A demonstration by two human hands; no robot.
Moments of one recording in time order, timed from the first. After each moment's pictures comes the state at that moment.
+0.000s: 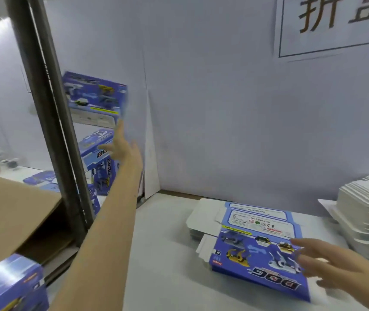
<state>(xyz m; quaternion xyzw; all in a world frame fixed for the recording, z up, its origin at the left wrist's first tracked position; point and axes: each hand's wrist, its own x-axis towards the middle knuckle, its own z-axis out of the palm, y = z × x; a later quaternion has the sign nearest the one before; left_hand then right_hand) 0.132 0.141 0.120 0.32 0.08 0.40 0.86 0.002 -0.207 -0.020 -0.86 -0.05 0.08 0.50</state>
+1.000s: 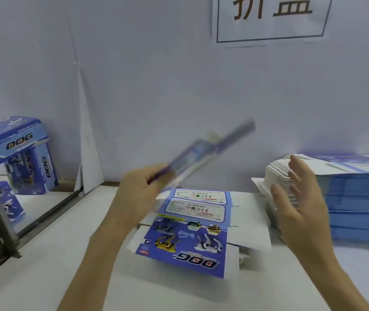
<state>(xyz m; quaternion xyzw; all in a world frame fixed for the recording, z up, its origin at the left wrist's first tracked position) 0.051 0.023 0.036 0.80 -0.25 0.24 0.49 -0.005 -0.237 0.007 -0.76 -0.03 -0.42 0.49</state>
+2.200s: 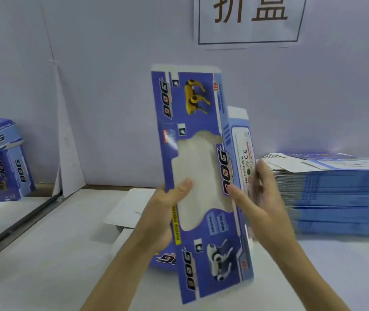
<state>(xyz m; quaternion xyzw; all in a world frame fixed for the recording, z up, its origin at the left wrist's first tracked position) 0.022 -0.049 0.022 0.52 -0.16 -0.08 0.83 -0.009 -0.224 0.014 -0.72 -0.08 -0.27 0.63</state>
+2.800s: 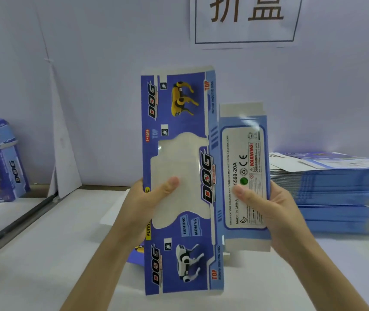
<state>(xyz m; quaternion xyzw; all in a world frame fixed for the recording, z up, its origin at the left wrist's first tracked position) 0.028 -0.021 0.030 0.62 -0.16 0.01 0.77 -0.017 -0.243 0.022 -0.63 -0.09 -0.14 0.76</state>
